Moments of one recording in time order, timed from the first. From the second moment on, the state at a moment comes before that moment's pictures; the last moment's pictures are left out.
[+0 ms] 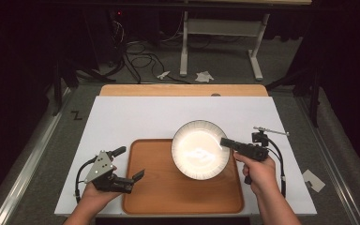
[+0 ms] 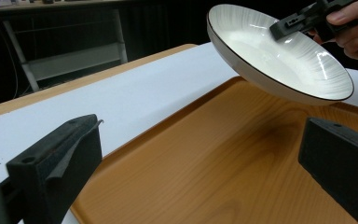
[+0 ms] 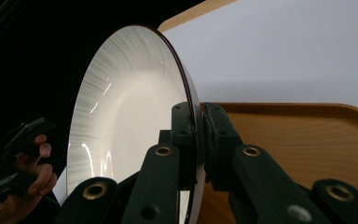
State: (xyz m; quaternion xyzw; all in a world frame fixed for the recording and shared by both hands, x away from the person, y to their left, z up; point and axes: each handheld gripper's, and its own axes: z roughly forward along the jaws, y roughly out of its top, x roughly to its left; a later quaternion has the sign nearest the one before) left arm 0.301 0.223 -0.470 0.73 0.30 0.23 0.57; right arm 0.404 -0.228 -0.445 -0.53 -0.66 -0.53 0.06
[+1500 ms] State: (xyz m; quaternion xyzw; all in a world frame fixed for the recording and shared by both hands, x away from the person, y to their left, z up) left arm 0.300 0.223 -0.470 0.73 0.30 0.23 0.57; right arm 0.407 -0.186 -0.471 -0.51 -0.72 -0.46 0.08
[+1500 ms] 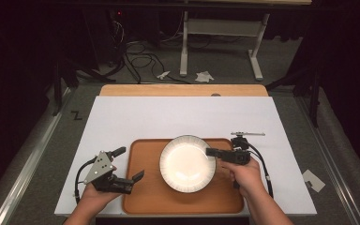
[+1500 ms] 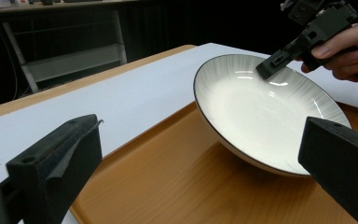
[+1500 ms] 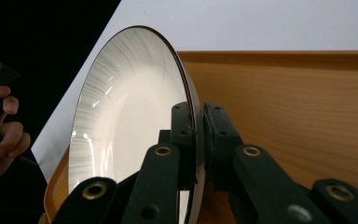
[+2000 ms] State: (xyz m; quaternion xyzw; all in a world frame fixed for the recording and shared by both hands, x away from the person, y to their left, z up) left arm 0.301 0.223 -0.470 0.73 0.30 0.23 0.57; right arm 0.407 -0.172 -0.486 -0.51 -0.74 -0.43 0.09
